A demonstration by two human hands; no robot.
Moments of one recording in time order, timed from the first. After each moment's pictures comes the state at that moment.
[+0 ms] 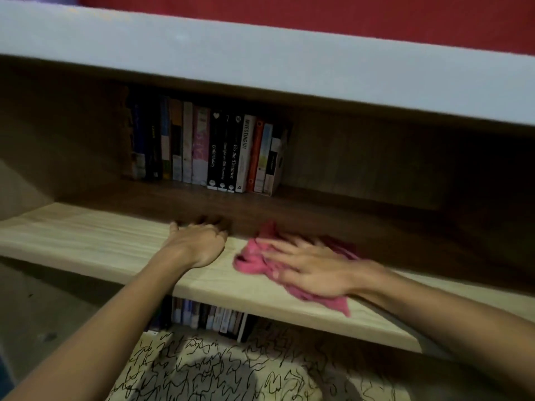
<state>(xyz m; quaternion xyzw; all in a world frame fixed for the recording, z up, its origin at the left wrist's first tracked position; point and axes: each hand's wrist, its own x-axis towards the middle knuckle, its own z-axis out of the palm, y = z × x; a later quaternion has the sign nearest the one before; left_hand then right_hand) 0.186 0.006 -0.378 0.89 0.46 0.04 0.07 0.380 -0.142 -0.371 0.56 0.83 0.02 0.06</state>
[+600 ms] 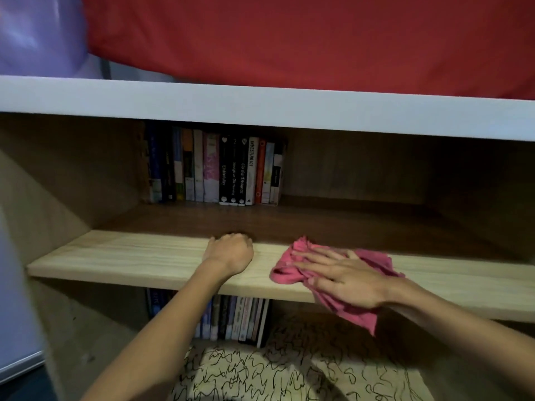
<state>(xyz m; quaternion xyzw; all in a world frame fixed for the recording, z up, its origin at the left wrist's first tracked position) 0.174 -0.014 -0.373 0.90 0.41 0.12 0.08 0.330 -0.187 -0.360 0.73 0.68 -0.06 0.02</state>
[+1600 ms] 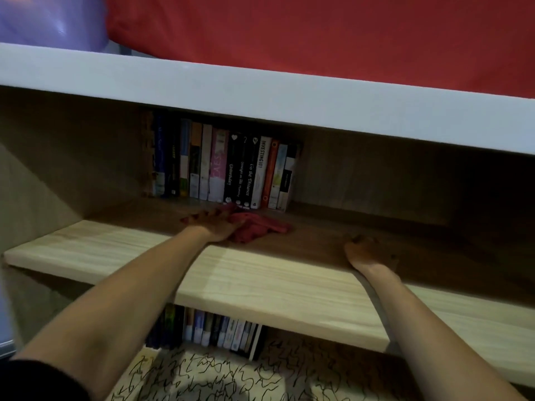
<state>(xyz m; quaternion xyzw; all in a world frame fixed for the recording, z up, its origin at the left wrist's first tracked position) 0.197 0.097 -0.366 0.86 0.50 0.06 0.10 0.423 -0.101 -0.368 0.93 0.30 0.01 -0.21</state>
